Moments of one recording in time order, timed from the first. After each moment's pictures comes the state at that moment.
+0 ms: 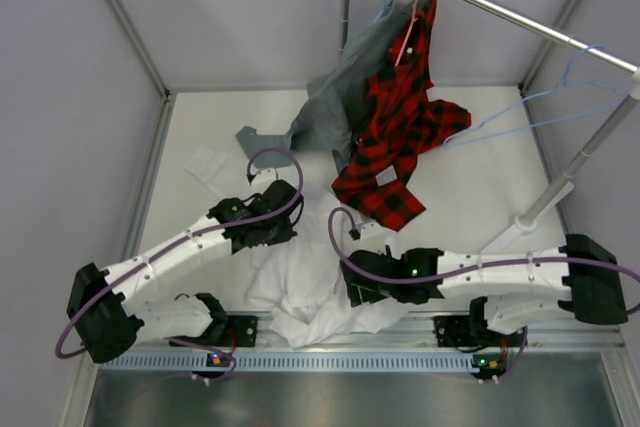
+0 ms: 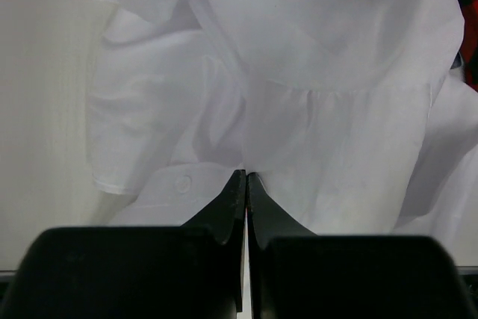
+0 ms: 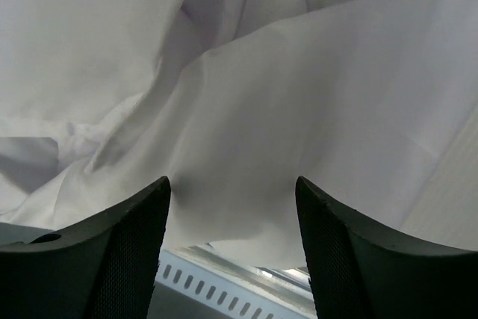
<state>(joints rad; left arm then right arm) -0.84 1.16 0.91 -0.81 -0.35 -0.97 1.40 1.22 0.79 -0.65 0.36 0.97</state>
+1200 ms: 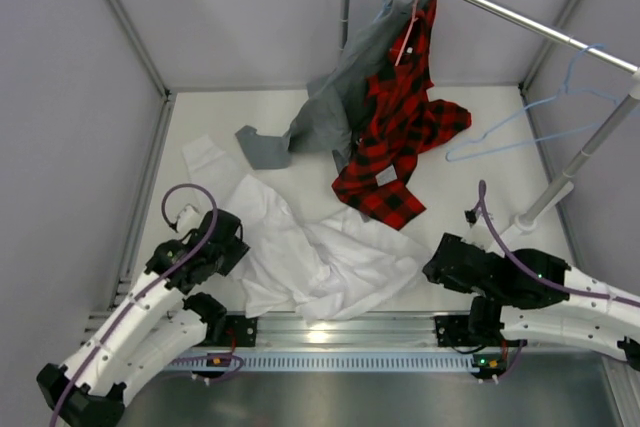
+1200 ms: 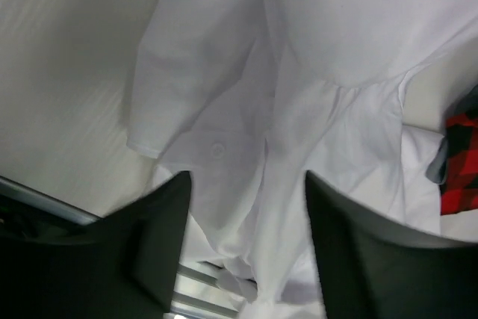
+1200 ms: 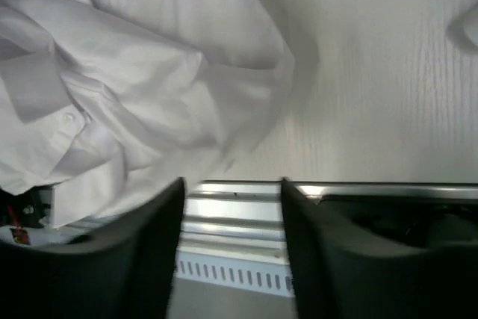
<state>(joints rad) -0.54 0.69 0.65 -1.03 -0.35 -1.31 1.23 0.59 0.75 -1.22 0.52 1.35</state>
